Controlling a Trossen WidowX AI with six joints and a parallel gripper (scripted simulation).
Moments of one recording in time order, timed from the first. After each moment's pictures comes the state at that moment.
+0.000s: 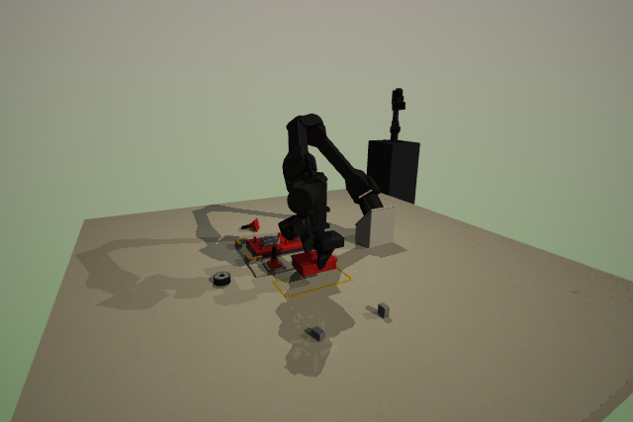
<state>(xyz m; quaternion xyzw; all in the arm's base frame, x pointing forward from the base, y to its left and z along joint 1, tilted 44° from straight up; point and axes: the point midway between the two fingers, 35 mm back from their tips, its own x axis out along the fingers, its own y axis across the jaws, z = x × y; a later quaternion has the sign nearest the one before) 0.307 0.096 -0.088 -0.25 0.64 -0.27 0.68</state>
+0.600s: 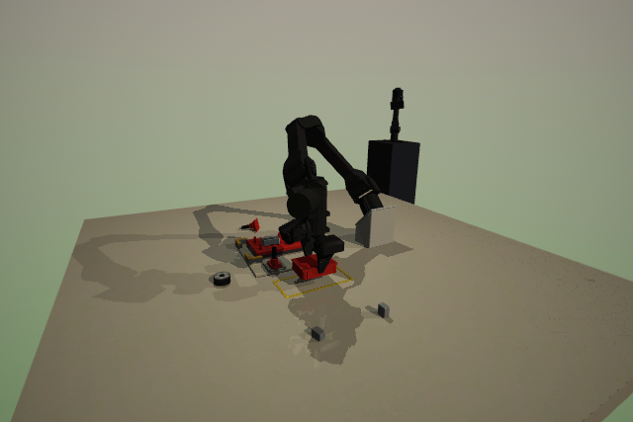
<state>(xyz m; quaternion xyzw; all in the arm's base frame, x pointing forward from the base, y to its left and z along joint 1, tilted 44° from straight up) 0.306 0.088 -0.096 -0.25 0.64 -0.27 0.68</state>
